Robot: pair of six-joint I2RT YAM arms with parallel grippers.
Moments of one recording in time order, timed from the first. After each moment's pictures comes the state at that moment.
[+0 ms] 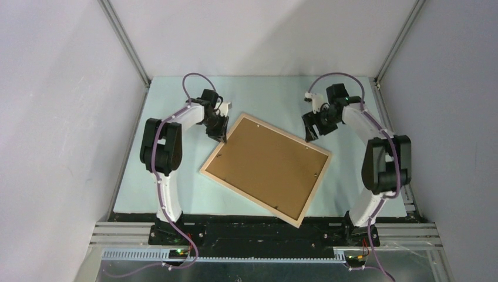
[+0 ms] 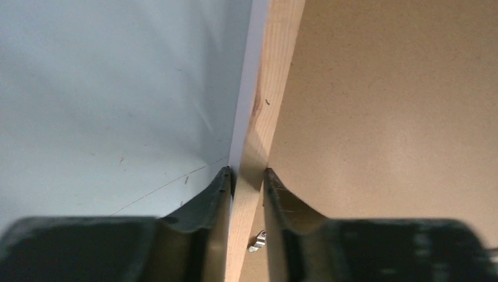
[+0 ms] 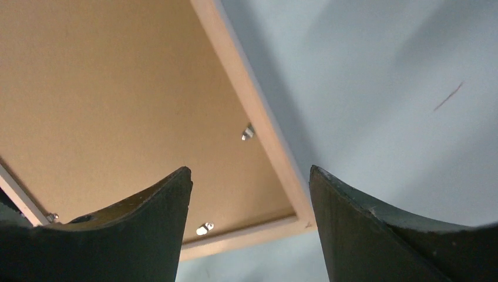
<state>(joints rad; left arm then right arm) -0.25 2.05 1.49 -0.72 0.28 0.02 0.16 1.82 1.46 -0.80 -0.37 -0.35</state>
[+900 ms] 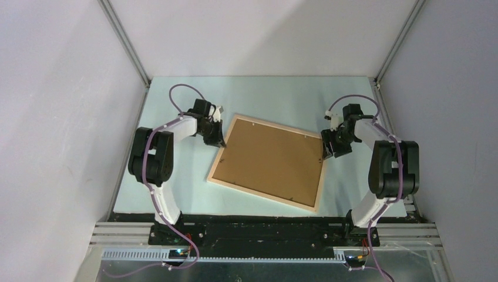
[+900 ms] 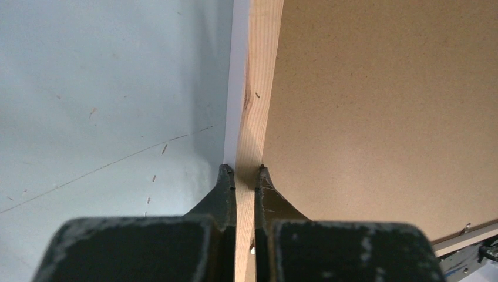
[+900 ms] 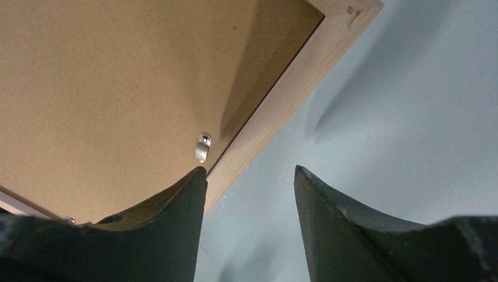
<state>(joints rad) -0.22 1.89 1.21 -0.49 0.33 -0.17 -0.02 1.67 1.09 -0.72 -0.29 -0.25</state>
